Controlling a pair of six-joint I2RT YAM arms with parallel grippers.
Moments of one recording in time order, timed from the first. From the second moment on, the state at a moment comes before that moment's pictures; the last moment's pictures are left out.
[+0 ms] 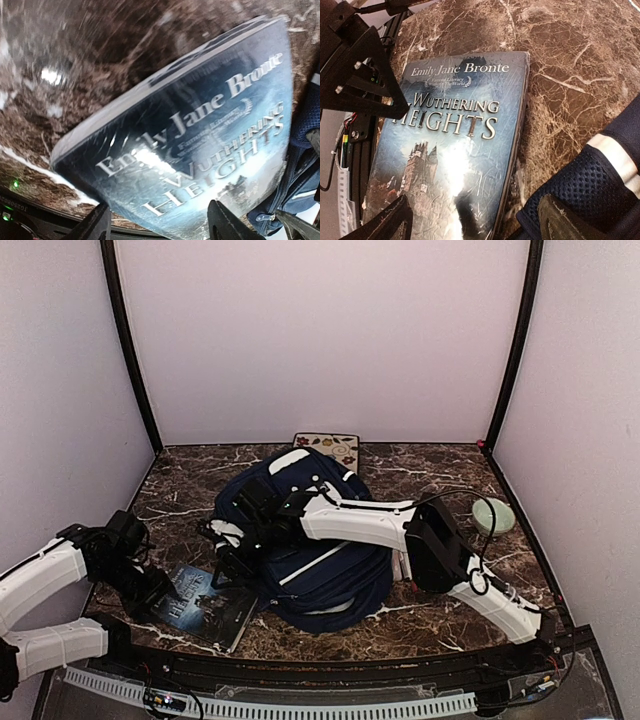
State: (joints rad) left arm -0.23 0.86 0.50 -1.03 0.26 -1.04; right arm 1.10 2.62 2.34 -0.58 -0.58 -0.03
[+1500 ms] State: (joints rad) left arm -0.36 0.70 0.13 -0.15 0.11 -1.24; right arm 1.05 2.67 2.34 -0.50 -0.58 0.11
